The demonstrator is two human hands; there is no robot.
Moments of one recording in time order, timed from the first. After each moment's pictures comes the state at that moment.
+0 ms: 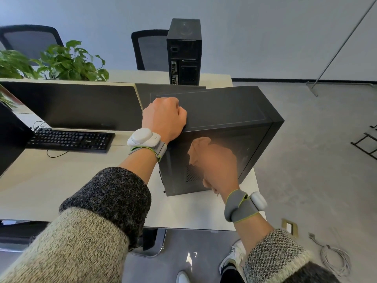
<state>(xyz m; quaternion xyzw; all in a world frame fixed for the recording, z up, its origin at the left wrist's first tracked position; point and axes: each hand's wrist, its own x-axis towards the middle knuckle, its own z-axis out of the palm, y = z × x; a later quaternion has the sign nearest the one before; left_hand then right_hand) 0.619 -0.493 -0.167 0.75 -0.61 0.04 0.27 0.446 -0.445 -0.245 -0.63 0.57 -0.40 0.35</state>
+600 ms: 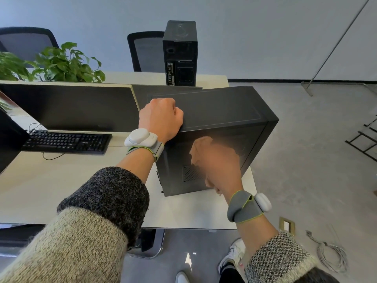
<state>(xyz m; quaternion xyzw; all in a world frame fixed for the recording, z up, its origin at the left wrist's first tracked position) 0.618 -0.492 -0.165 0.75 -0.60 0.03 0.27 0.433 -0.444 -0.240 -0.63 0.58 -0.38 0.35</state>
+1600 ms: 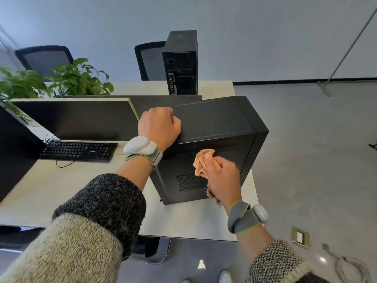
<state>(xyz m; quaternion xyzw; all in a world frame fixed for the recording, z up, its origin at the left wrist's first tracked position) 0.584 -0.503 -0.149 0.76 -0.60 0.07 0.25 0.396 -0.457 -0.240 -0.58 0.57 -0.41 0.42</state>
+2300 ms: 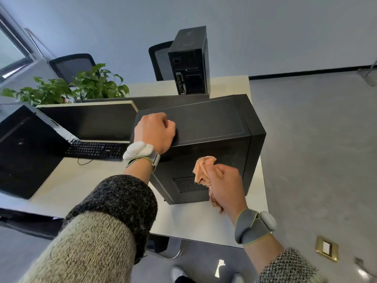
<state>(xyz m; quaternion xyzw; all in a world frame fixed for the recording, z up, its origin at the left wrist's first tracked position) 0.566 -0.511 -0.159 0.82 -0.52 0.05 0.25 0.361 -0.477 -0.260 -0.60 0.51 -0.38 0.49</state>
